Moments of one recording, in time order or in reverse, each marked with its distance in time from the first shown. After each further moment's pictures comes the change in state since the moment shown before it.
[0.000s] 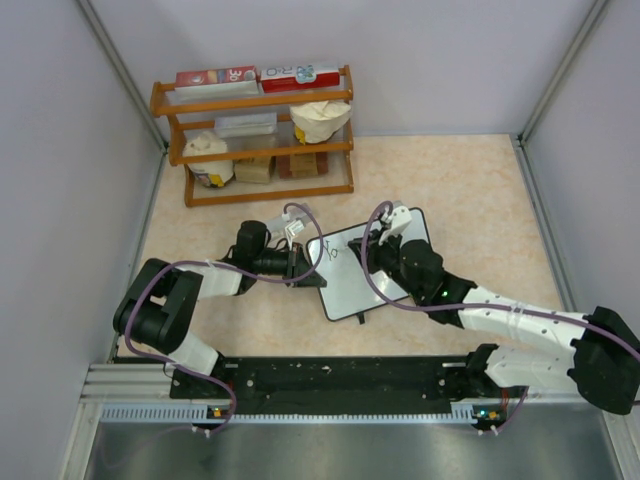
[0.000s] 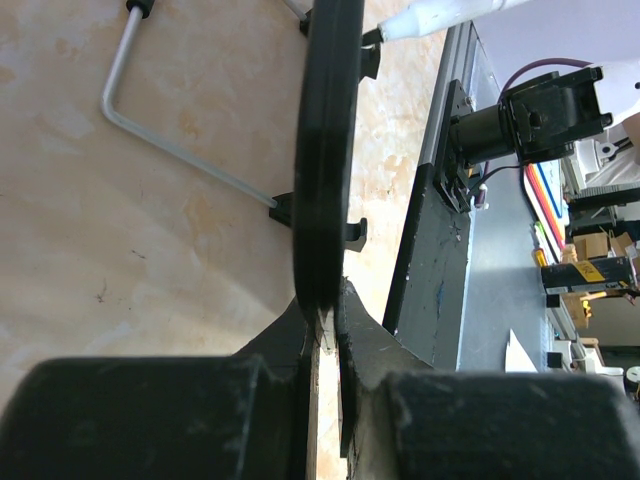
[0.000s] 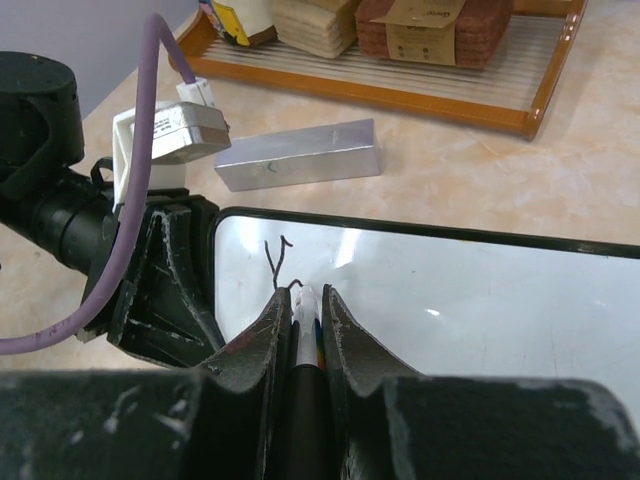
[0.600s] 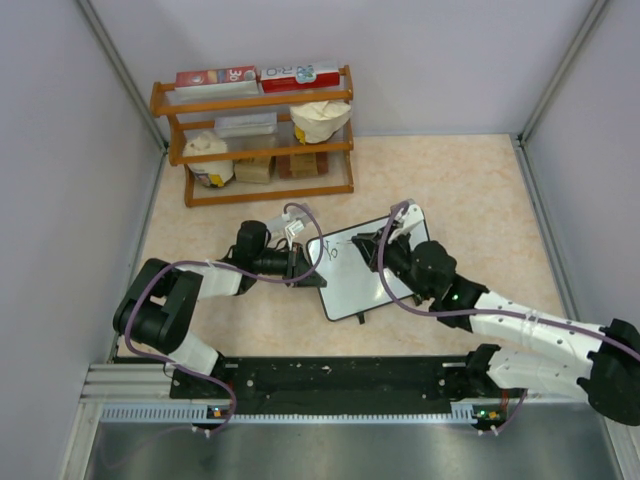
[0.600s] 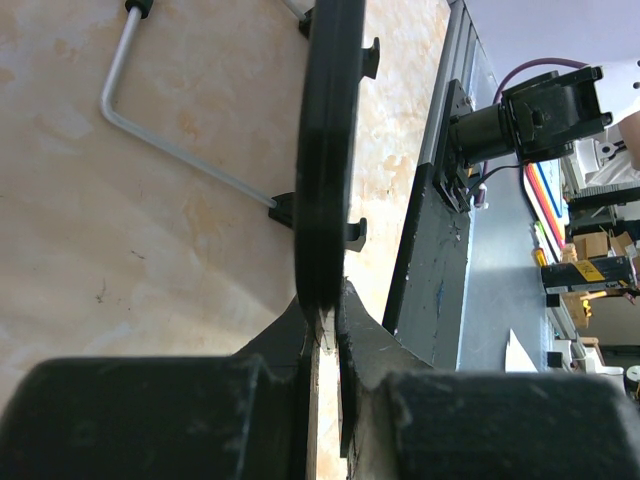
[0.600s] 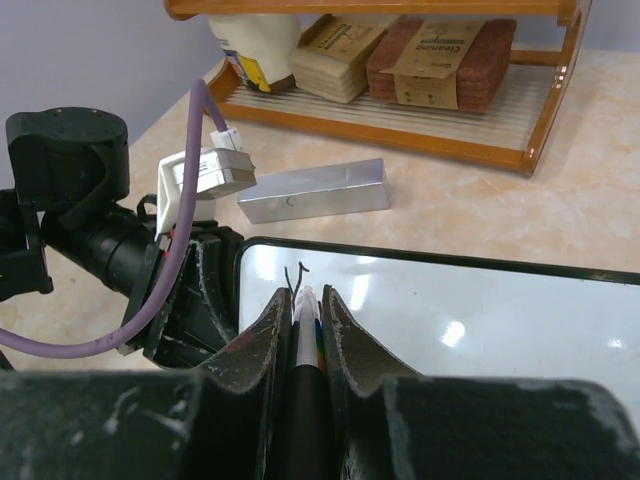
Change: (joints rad) left arm 0.000 0.000 0.000 0.000 0.001 0.001; right arm 0.000 -0.081 -0.002 0.004 -0.003 0.003
